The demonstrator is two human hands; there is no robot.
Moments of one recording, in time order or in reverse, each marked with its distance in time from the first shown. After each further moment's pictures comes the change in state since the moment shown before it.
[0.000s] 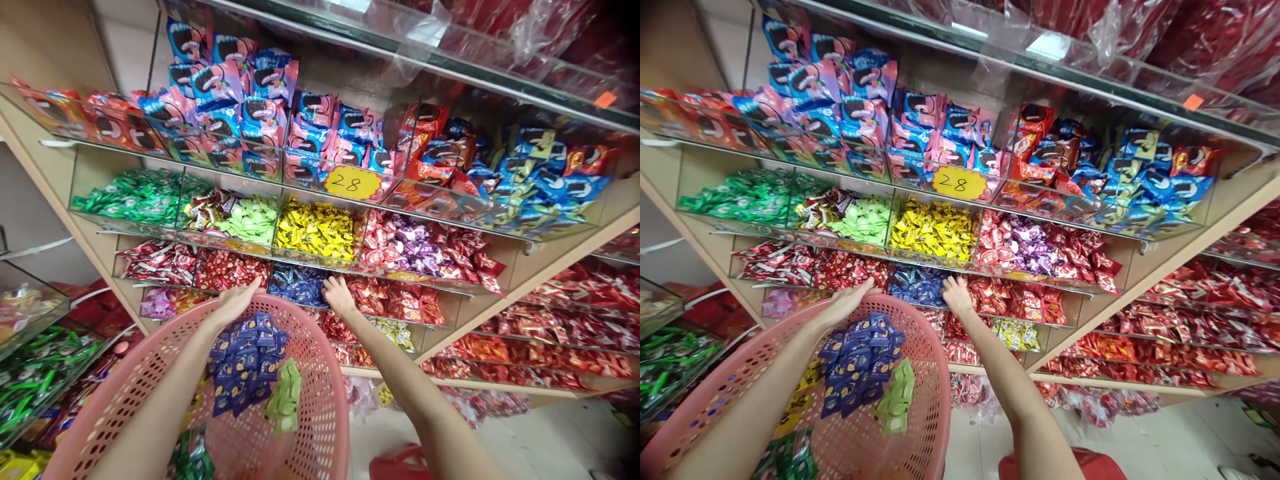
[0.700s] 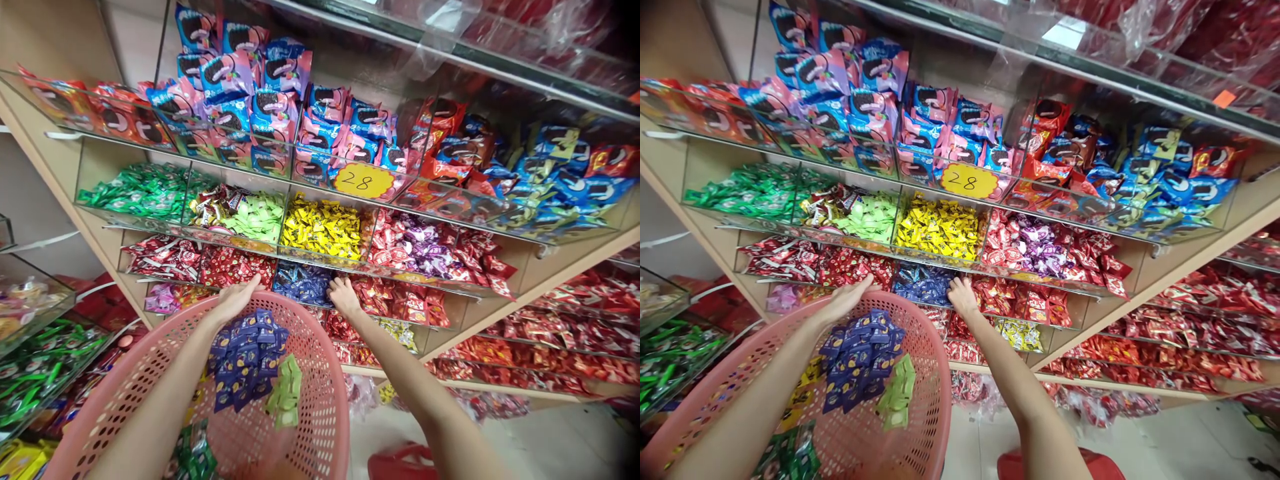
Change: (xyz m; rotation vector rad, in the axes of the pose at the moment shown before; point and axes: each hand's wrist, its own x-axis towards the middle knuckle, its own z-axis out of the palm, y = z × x) left_hand -0.003 -0.005 -0.008 -0.014 0.015 -0.028; right_hand 0.000 0.000 0.009 -0.006 -0.062 0.013
